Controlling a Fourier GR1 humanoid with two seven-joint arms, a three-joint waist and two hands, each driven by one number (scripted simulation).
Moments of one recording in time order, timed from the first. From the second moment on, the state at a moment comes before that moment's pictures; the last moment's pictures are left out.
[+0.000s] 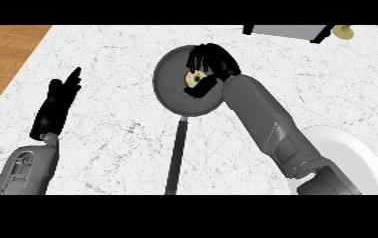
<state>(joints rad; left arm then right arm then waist) -0.26 0.28 0.11 -1.27 -0.17 0.01 0.24 -1.10 0.00 0.20 -0.30 0.40 -0.17 -0.29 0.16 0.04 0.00</state>
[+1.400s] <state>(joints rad) -0.27 0.28 0.13 -1.25 -0.17 0.02 0.24 -1.14 -0.01 0.11 -0.25 -0.05 -0.26 -0.44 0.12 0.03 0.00</state>
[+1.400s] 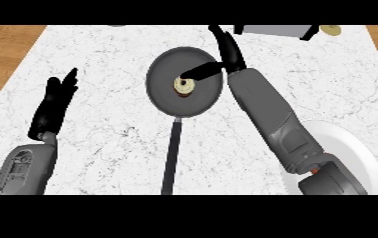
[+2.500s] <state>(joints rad) -0.19 0.30 0.16 -1.32 -0.15 0.02 0.25 -1.07 -0.48 0.02 -0.12 -0.06 0.27 -0.64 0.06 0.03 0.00</state>
